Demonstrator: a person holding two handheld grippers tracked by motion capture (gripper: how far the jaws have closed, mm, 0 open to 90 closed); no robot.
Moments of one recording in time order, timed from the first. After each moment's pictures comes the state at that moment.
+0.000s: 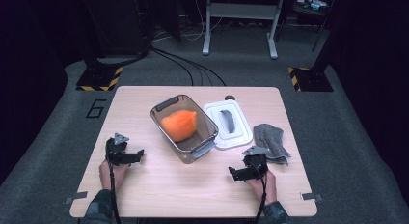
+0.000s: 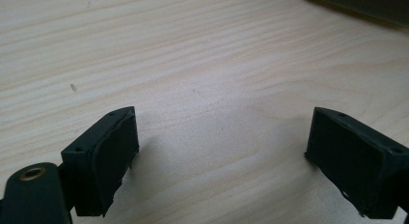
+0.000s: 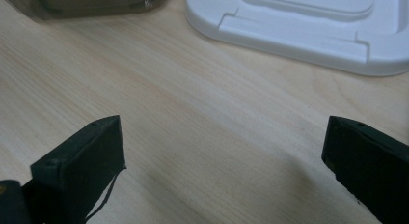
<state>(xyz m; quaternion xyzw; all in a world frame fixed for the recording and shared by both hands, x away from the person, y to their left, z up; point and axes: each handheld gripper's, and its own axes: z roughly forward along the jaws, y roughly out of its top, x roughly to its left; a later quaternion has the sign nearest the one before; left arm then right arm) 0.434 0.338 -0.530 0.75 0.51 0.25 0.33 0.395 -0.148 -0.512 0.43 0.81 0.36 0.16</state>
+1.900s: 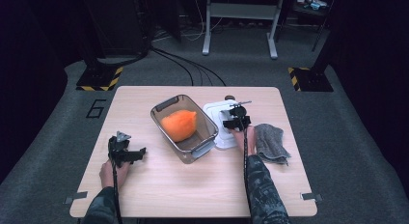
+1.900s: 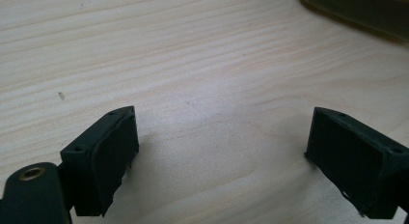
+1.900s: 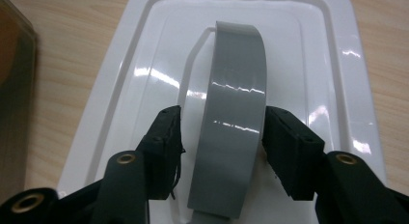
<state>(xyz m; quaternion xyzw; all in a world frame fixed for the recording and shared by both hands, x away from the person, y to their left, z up) 0.444 0.333 -0.531 0.75 0.52 0.23 0.33 0.569 -0.104 -0.494 0.54 0.77 0.31 0.16</state>
